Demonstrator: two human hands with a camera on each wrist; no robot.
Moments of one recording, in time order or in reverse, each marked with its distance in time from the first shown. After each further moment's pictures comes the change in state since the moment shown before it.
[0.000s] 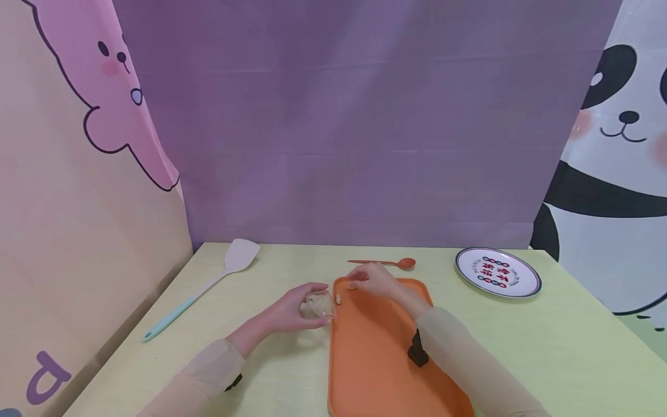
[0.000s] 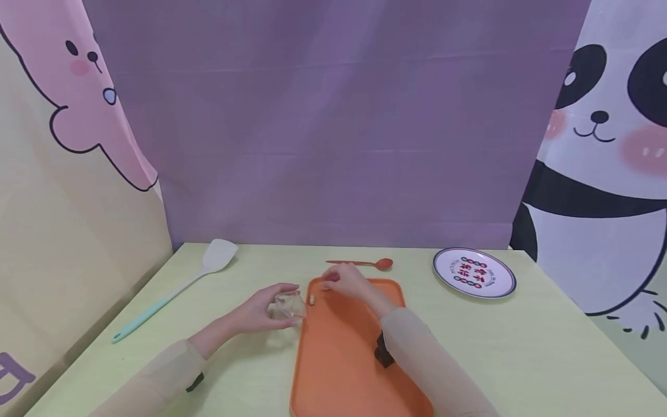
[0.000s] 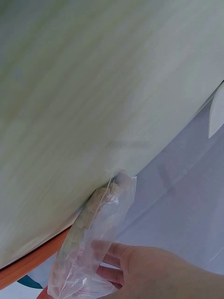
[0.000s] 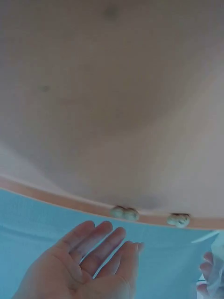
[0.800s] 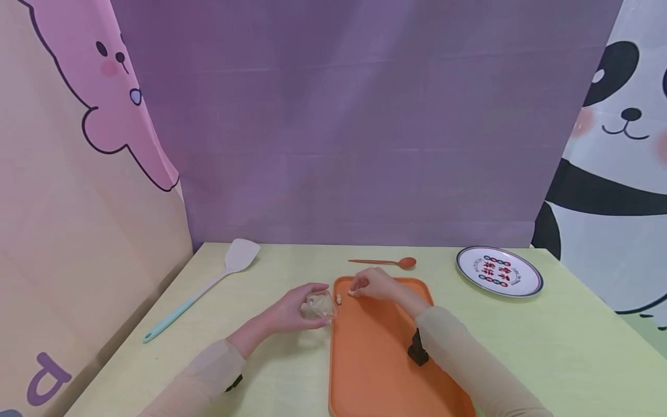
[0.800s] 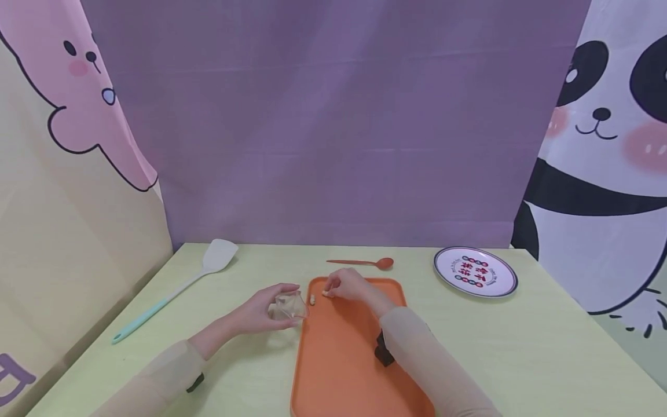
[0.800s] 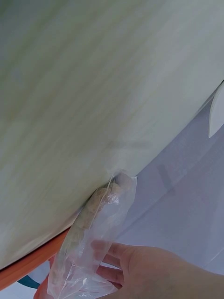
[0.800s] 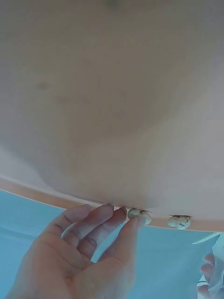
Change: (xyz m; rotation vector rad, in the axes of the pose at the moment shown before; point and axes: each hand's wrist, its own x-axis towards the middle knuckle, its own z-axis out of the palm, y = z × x) left_hand -0.001 0.003 -0.001 -0.003 -0.013 -0.021; right_hand -0.003 0.004 0.002 0.013 -0.131 0.042
